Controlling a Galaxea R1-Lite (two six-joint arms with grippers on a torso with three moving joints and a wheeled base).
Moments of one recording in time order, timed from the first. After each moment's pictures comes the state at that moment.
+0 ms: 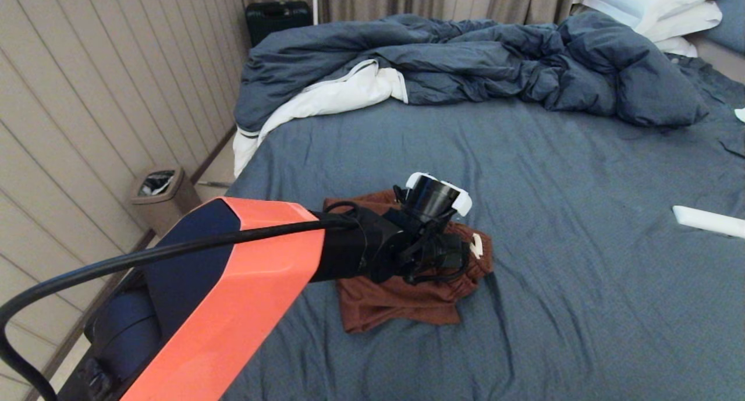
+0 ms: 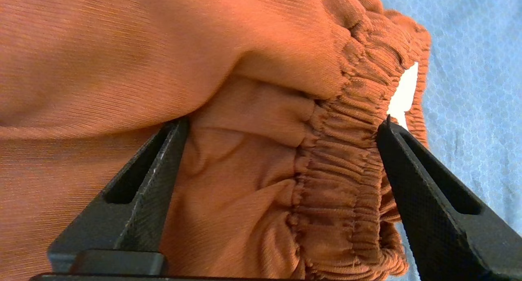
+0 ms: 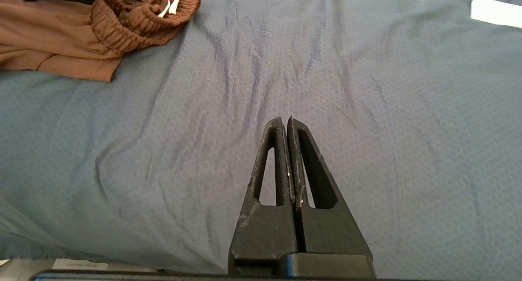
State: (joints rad) left arm -0.91 2.42 -1.93 0.11 0.19 -0.51; right arm 0.00 0.02 -0.01 0.02 0.00 -0.03
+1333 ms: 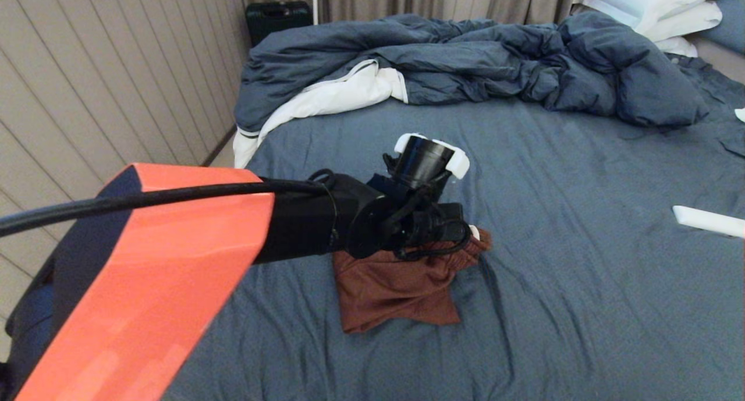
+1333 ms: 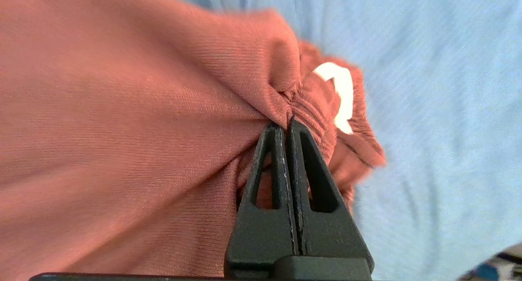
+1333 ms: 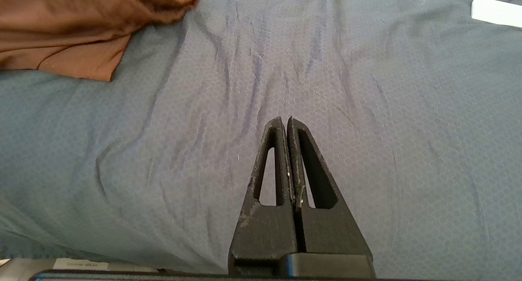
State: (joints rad) left arm -0.90 2.28 -1.92 0.15 0.20 -0.52; right arm 0.00 0.02 -0.01 0.02 0.00 -0.03
